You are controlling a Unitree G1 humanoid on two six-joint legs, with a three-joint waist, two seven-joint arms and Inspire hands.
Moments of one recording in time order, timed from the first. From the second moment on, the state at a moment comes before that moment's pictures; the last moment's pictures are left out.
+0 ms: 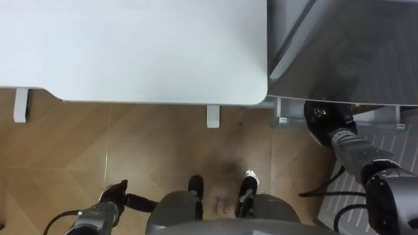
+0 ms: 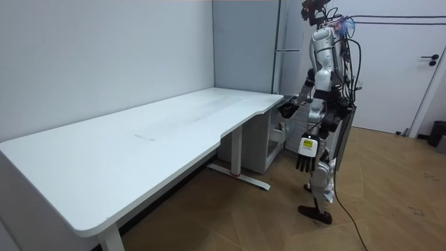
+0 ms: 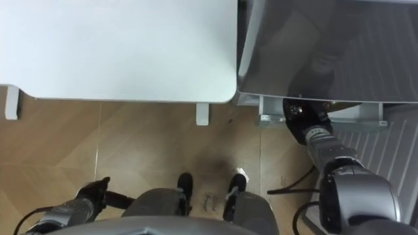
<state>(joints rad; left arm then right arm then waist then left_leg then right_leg) -0.01 0.26 -0.10 1.16 -0.07 0.08 -0.03 -0.43 -0.34 -0.10 1.36 1.44 0.15 0.19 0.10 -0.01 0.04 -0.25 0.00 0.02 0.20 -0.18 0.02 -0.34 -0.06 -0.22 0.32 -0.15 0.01</state>
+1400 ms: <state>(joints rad) 0.03 0.28 -0.04 1.15 -0.08 0.10 0.00 -0.45 -0.41 -0.14 1.43 1.33 0.15 0.14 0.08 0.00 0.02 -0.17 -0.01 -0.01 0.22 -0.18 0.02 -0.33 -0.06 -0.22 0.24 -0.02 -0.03</state>
